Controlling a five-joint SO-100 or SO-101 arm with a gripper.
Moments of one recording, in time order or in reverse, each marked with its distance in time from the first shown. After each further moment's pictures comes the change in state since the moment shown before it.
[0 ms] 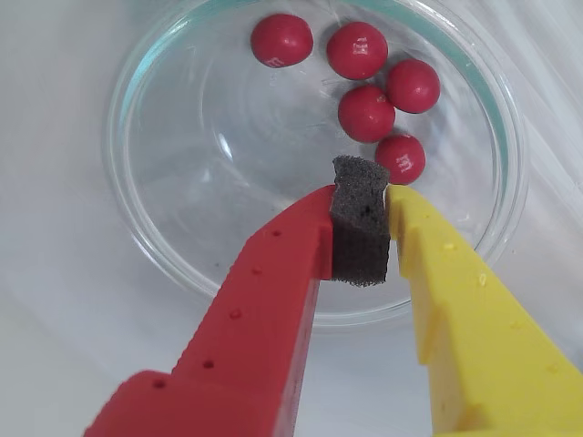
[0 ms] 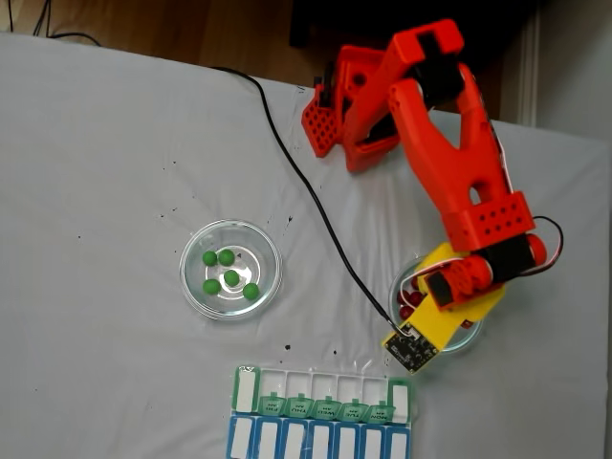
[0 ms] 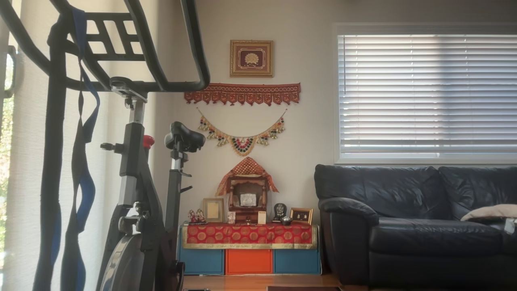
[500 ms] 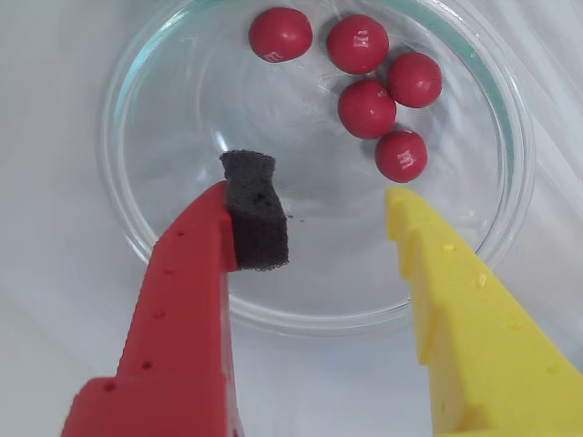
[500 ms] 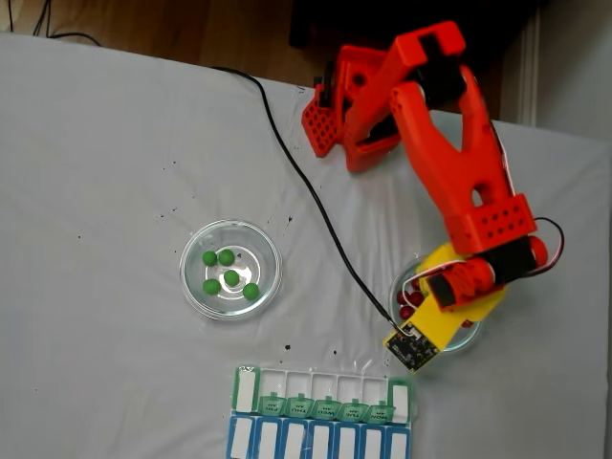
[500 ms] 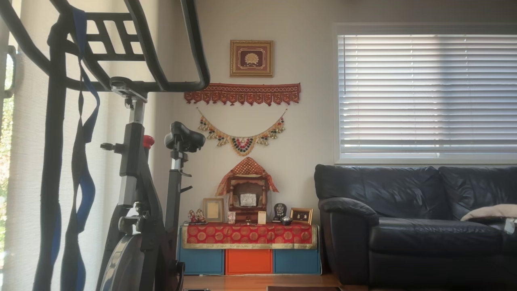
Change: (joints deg) arm -0.5 -1.5 0.0 -0.7 0.9
